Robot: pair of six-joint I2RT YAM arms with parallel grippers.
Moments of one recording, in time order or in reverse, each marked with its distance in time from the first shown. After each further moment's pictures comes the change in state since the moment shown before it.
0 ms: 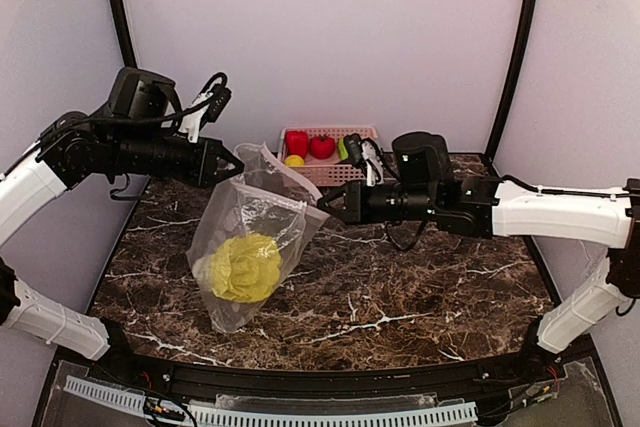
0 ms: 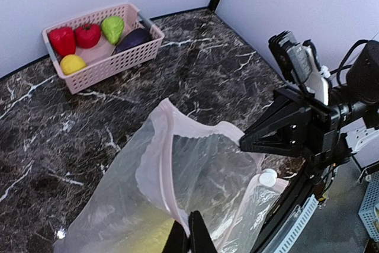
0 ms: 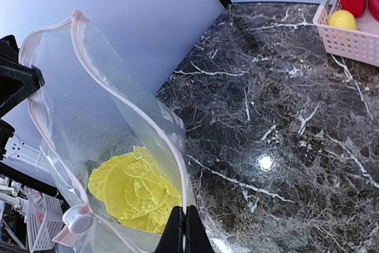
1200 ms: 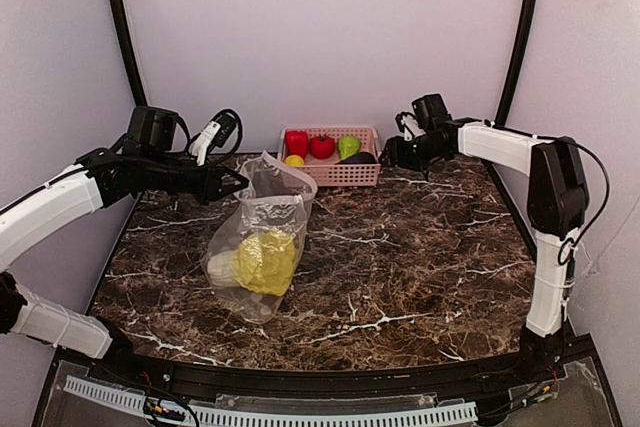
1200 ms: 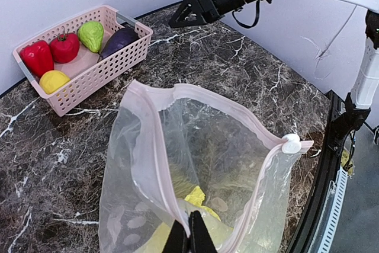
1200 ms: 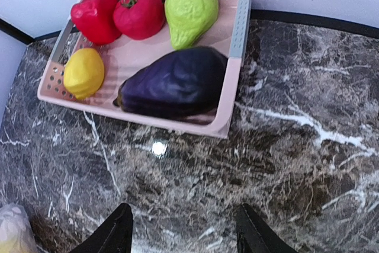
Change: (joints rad) left arm 0.316 0.020 -0.366 0.377 0.423 0.331; right arm -0.576 0.573 0.578 -0.447 -0.003 -0.297
